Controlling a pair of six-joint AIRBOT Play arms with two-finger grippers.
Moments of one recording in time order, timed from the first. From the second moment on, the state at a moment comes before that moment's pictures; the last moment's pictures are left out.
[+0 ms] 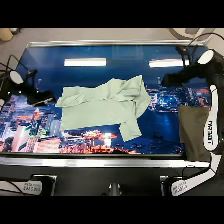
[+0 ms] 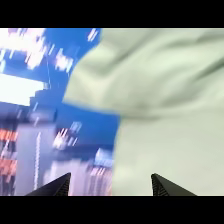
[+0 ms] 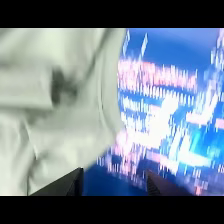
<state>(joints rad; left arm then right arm) 0.14 -1.56 1.41 1.36 -1.34 -1.61 -0.15 -1.76 1.83 -1.17 1.43 1.16</state>
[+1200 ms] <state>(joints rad) 0.21 -1.40 0.83 0.93 -1.01 -1.39 0.01 -1.76 1.34 -1.00 1.28 1.09</state>
